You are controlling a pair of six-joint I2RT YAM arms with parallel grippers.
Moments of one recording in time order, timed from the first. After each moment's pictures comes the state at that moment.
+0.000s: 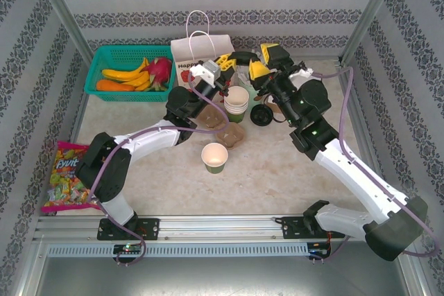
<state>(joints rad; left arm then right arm) -0.62 1.69 1.11 1.06 0.08 0.05 0.57 1.12 1.05 0.34 0.07 1.86</state>
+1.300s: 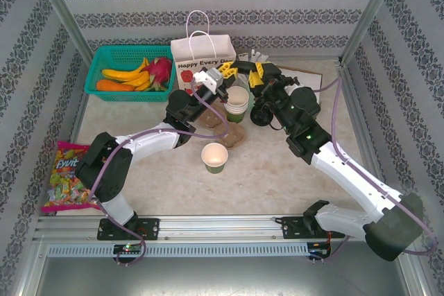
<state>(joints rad) -0.62 1.69 1.06 1.07 0.16 0.10 0.56 1.12 0.94 0.32 0.11 2.02</state>
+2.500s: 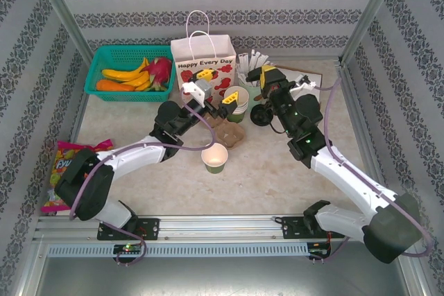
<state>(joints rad) -0.62 1.48 0.84 0.92 0.17 -0.04 0.49 1.10 0.80 0.49 0.10 1.54</state>
